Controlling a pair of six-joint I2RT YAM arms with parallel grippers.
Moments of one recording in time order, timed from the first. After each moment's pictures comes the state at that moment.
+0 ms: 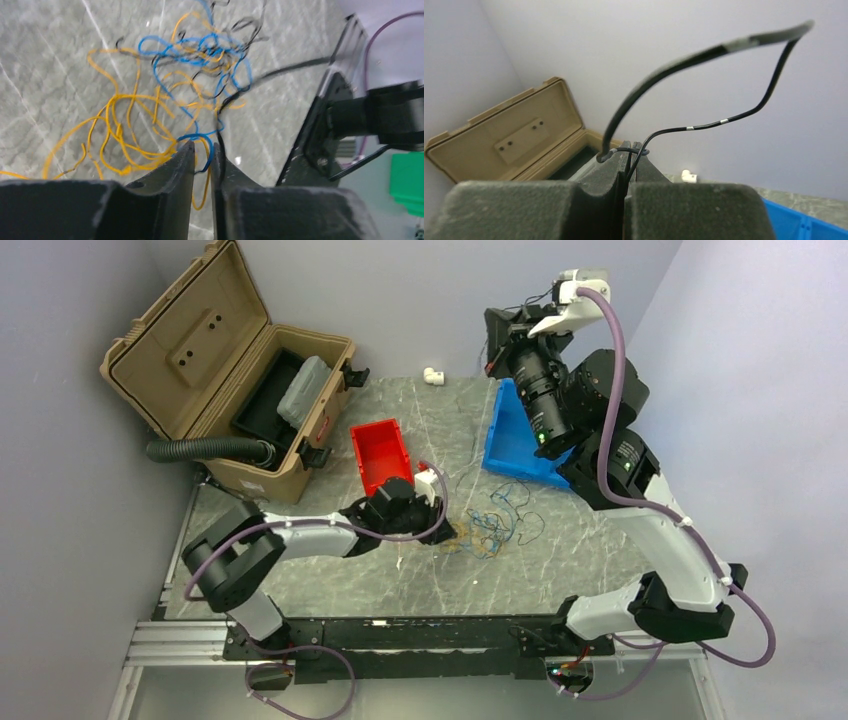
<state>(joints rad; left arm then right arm) -0.88 1.58 0.76 0.40 0.31 -0.49 0.94 1.34 1.95 -0.27 0.61 -0.01</state>
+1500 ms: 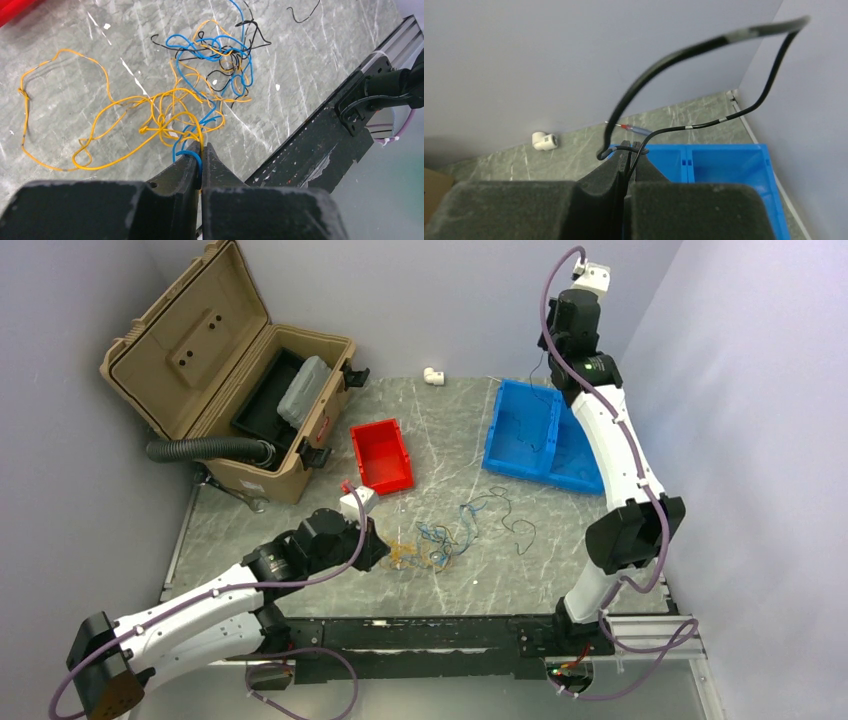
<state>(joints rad) -0.89 0.80 0.50 -0.20 0.02 -0.49 0.19 1.72 1.94 -0.41 0.41 0.18</state>
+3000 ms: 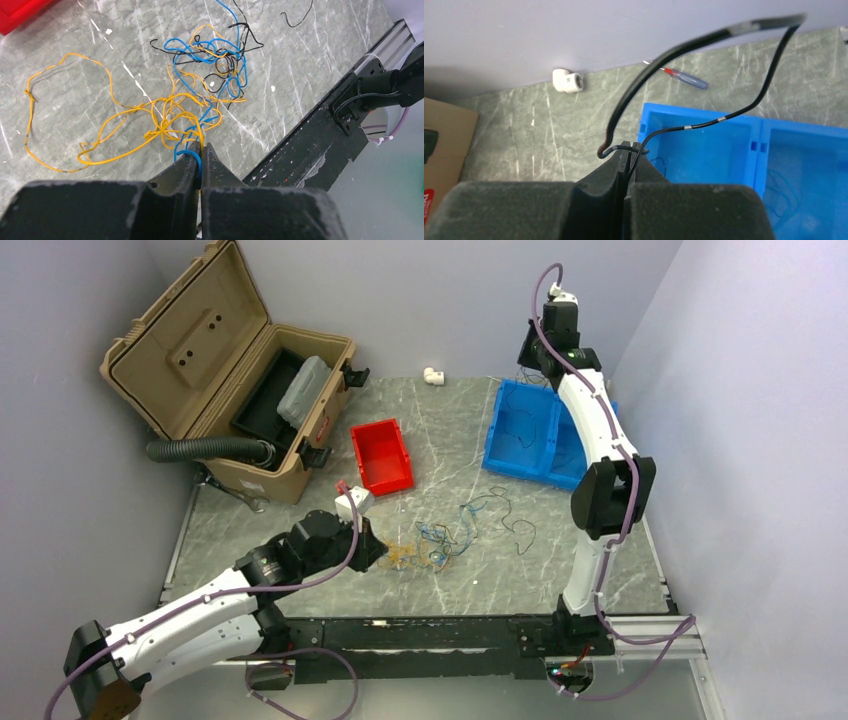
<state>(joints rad) -0.89 0.74 0.50 -0.23 0.02 -0.48 0.12 2.00 2.05 -0.52 0.07 0.31</state>
